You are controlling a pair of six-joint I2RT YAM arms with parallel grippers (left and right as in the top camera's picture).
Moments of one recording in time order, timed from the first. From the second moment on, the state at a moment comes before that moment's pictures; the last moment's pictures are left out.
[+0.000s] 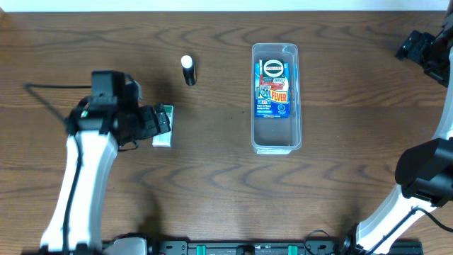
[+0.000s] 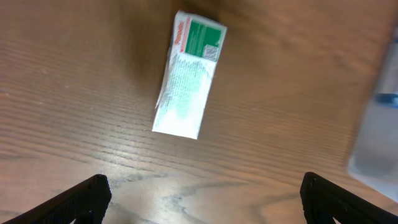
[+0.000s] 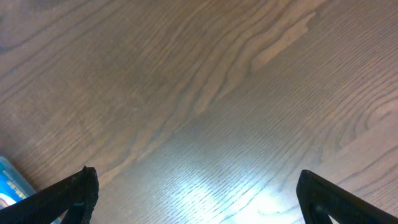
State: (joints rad) left arm 0.02 1.39 1.13 -0.98 0.17 -0.25; right arm -0.32 2.03 2.16 -1.37 0.13 0.36
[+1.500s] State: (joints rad) left arm -0.03 1.86 1.19 -0.79 0.07 -0.06; right arm -0.32 2.03 2.16 -1.37 0.13 0.36
